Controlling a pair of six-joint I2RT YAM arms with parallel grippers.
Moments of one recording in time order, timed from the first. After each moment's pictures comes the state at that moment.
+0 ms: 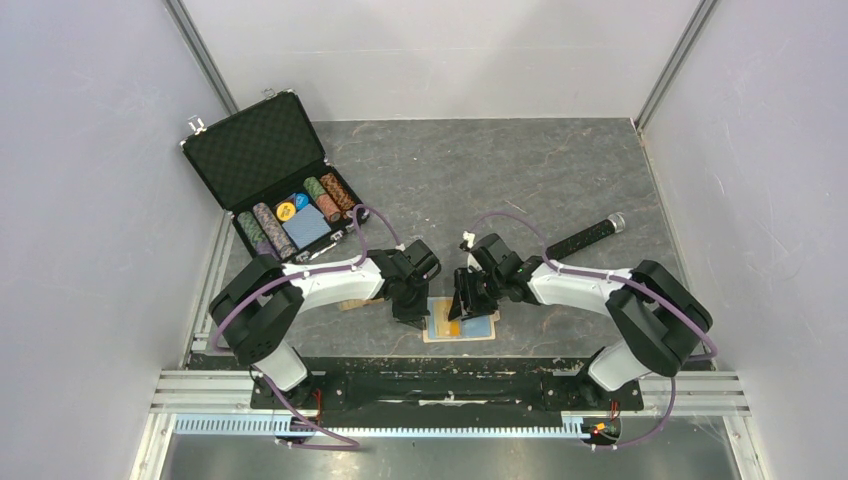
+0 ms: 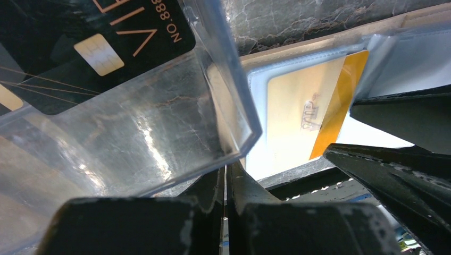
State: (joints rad) left arm -0.89 1.62 0.87 -0.52 0.12 -0.86; right arm 0.76 1.52 0.69 -0.18 -0.34 0.65
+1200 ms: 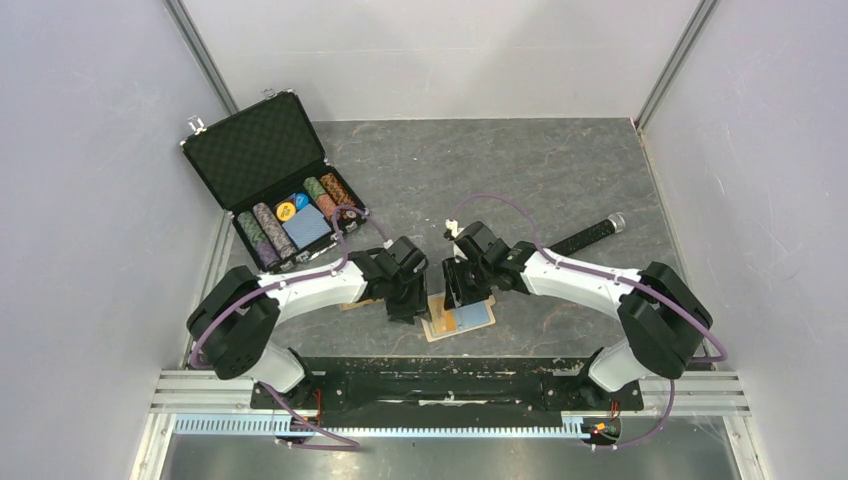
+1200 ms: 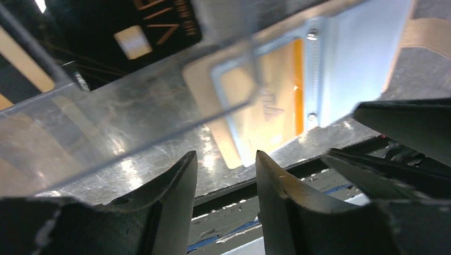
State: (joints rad) left arm -0.85 1.50 0.84 -0.50 0.12 -0.89; right arm 0.83 1.52 0.90 -0.39 -0.22 0.52
